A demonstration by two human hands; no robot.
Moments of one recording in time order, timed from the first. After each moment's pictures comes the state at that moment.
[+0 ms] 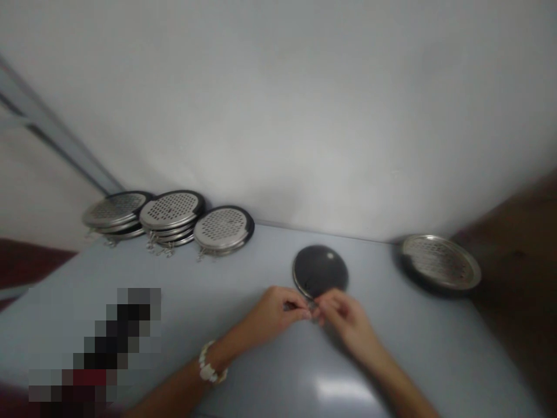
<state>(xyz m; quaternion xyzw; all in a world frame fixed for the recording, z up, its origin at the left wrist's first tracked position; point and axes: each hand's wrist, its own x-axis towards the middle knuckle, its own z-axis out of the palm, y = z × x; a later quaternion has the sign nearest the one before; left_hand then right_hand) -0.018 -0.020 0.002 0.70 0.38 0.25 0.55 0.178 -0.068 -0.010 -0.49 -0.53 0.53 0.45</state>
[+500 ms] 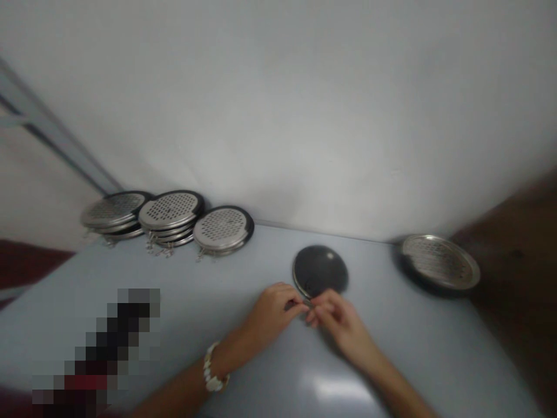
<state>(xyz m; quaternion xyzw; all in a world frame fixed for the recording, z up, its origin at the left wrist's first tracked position) -0.018 -0.021 -0.004 0.79 0.44 0.24 0.36 0.168 -0.071 -0.018 -0.46 -0.50 0.58 0.46</state>
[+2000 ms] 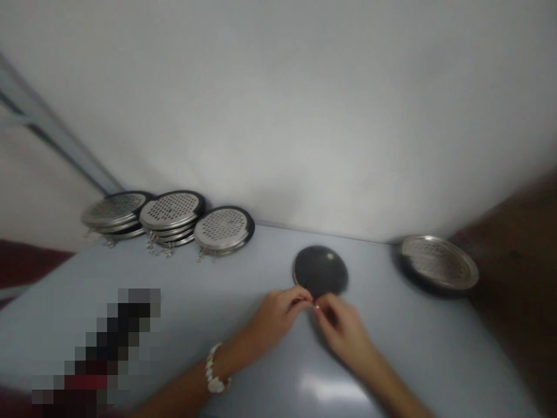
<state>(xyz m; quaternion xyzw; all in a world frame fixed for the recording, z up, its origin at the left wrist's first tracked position) -0.015 -0.028 -0.005 0.76 0.40 0.28 0.43 0.173 -0.074 -0.025 -0.53 -0.70 0.29 0.38</state>
